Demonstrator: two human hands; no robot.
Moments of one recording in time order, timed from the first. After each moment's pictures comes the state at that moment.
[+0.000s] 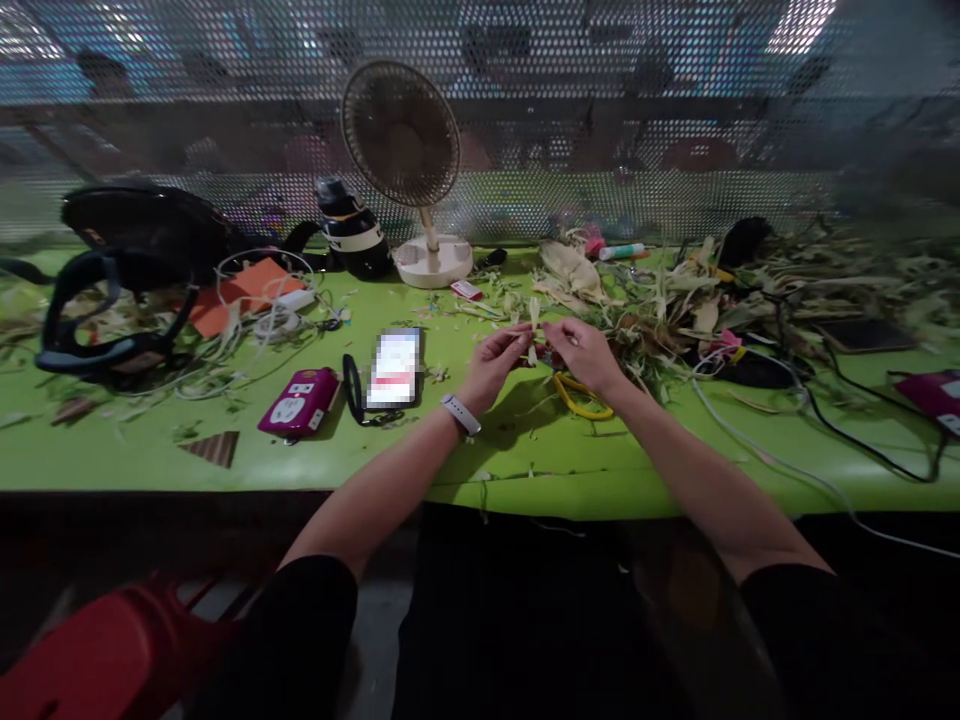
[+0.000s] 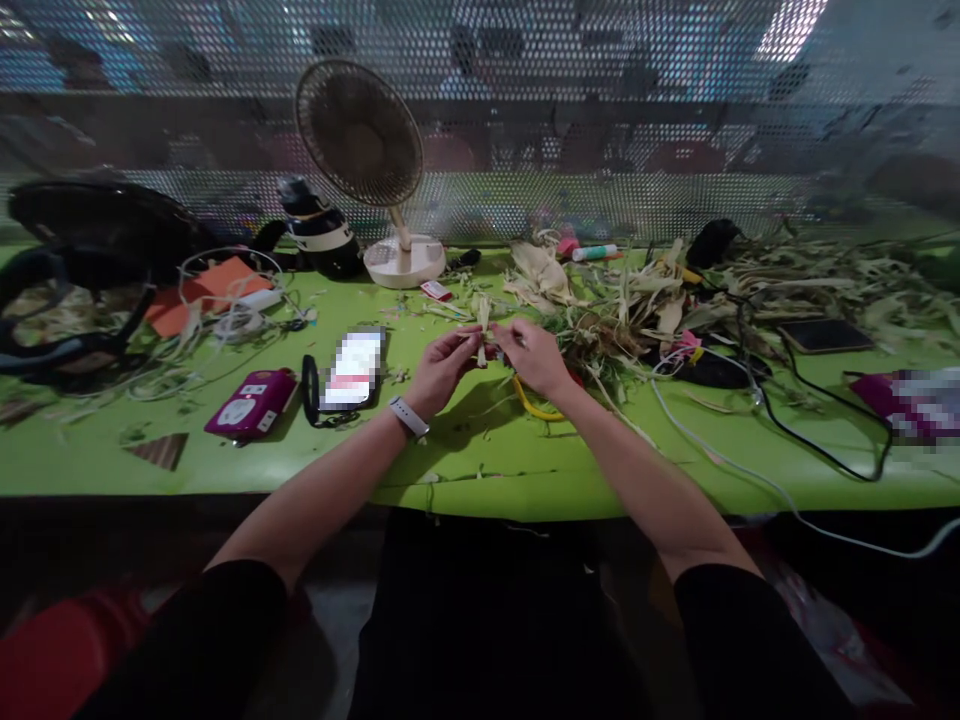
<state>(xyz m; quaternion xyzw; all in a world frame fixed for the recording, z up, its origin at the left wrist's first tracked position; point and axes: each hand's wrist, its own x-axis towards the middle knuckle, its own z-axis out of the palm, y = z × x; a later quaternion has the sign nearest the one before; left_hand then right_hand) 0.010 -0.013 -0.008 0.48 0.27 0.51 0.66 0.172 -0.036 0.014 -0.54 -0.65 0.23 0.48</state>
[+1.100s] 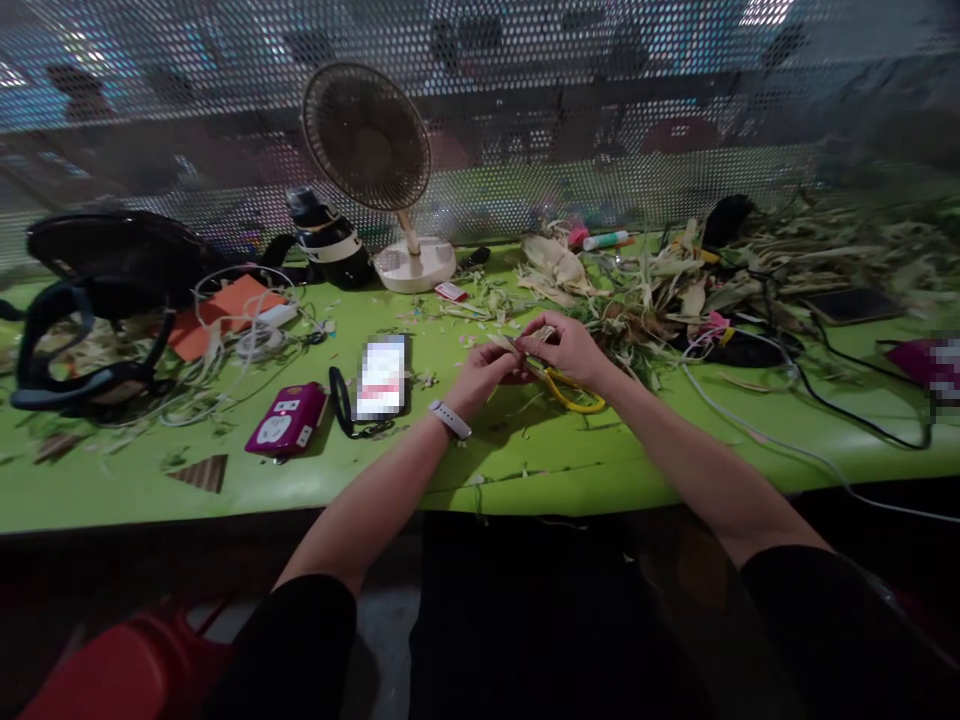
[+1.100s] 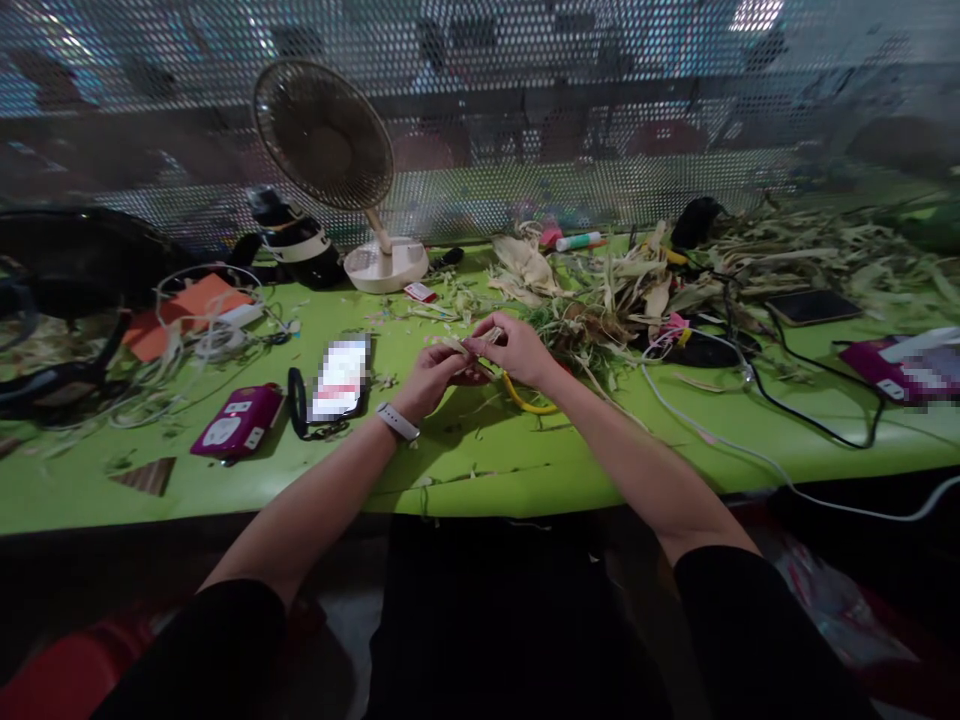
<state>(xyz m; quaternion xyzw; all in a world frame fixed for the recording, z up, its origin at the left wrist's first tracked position) 0.005 -0.013 -0.011 0.53 0.31 0.40 0.68 0.170 -0.031 0.010 -0.49 -0.67 0.31 0.47</state>
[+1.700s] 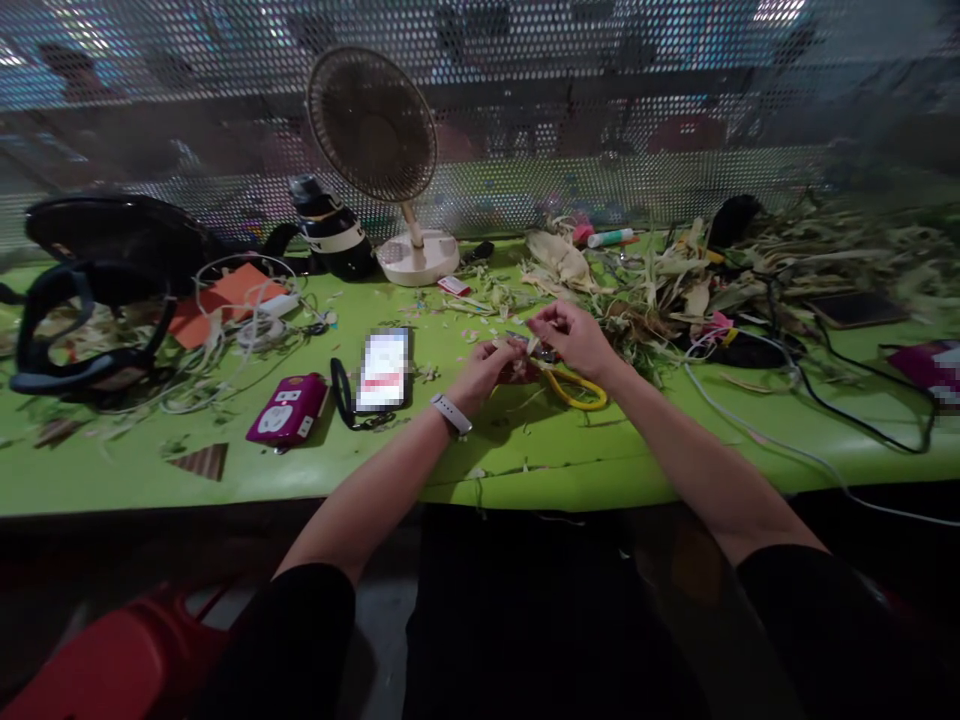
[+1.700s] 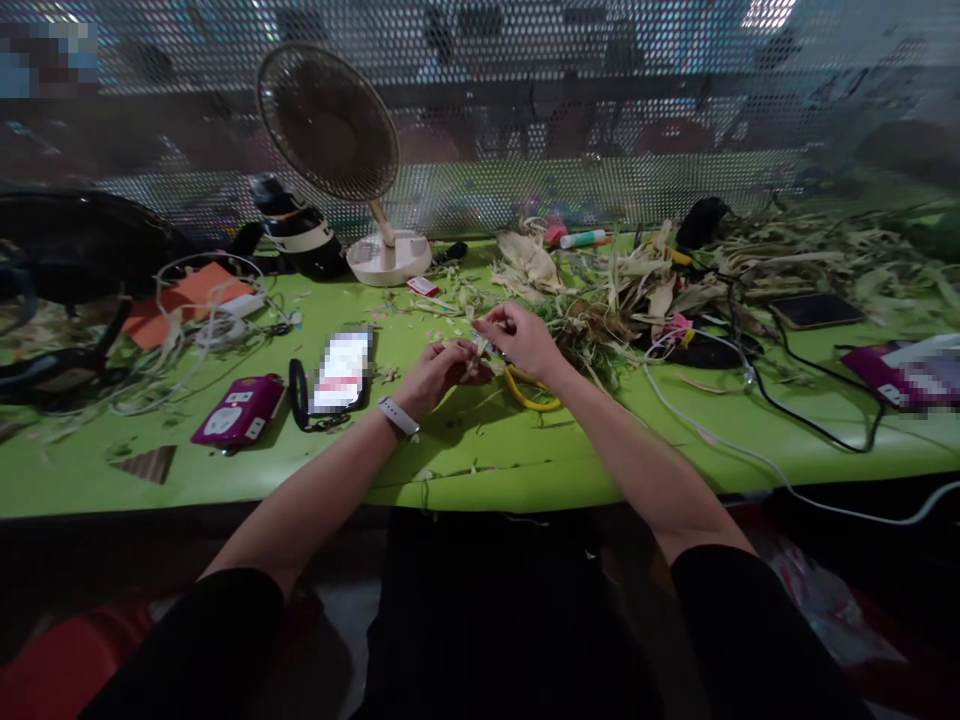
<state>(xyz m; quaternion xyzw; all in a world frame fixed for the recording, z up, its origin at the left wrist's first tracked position) 0.005 -0.013 -0.013 0.49 0.33 0.39 0.71 0.173 -0.029 0.013 -0.50 -0.64 0.30 0.50</state>
